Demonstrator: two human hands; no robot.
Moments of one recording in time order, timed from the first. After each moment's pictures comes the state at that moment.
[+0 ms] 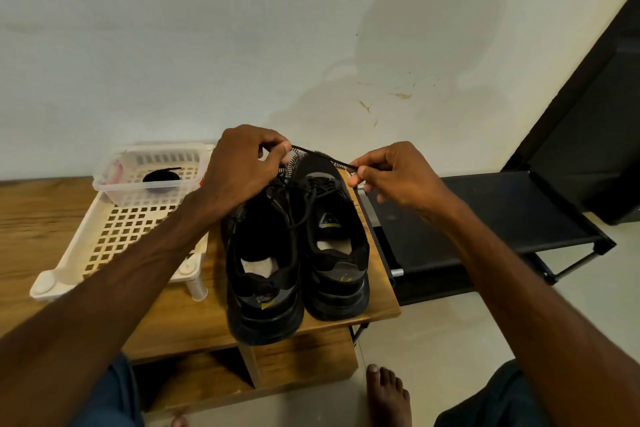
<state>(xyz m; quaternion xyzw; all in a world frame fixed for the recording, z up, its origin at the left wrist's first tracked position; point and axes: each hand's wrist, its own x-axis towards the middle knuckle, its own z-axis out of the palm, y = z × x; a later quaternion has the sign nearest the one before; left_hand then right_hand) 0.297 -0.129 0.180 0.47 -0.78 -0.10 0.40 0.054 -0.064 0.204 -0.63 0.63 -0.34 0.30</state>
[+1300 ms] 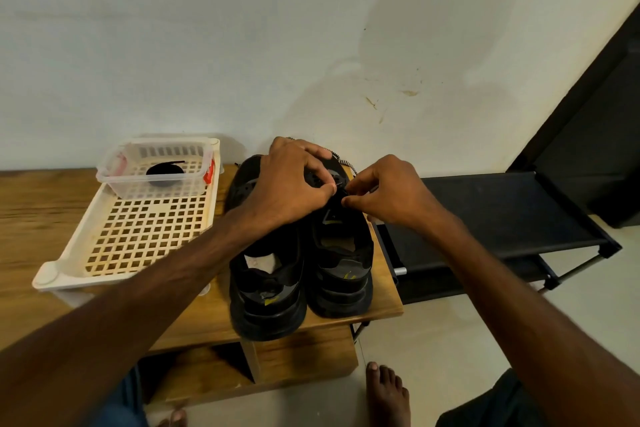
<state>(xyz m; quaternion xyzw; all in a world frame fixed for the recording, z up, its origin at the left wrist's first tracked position) 0.257 -0.102 0.165 0.46 -0.79 -0.18 0.36 0.064 -0.066 0.185 -0.70 0.65 -0.21 0.19</state>
